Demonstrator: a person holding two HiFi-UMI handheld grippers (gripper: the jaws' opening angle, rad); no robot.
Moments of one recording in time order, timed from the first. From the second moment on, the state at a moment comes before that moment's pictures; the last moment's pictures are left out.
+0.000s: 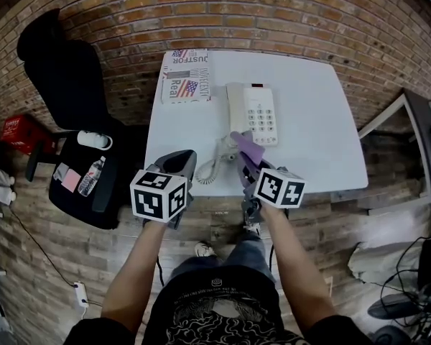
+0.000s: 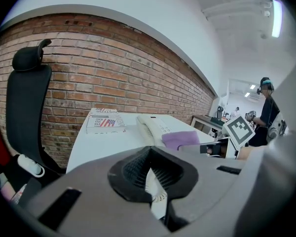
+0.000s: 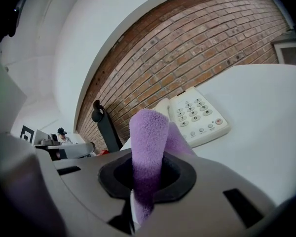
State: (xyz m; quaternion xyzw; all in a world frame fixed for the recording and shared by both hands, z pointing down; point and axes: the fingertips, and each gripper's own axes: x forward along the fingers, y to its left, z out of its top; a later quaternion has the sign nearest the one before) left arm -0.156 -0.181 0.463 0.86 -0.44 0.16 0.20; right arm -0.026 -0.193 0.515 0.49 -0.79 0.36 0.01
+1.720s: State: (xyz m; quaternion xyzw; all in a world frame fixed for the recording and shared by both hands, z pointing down) left arm -0.179 -0.258 0.460 0.77 -0.57 0.11 0.25; right arm -0.081 -0.411 0.392 0.25 -0.92 0.06 0.29
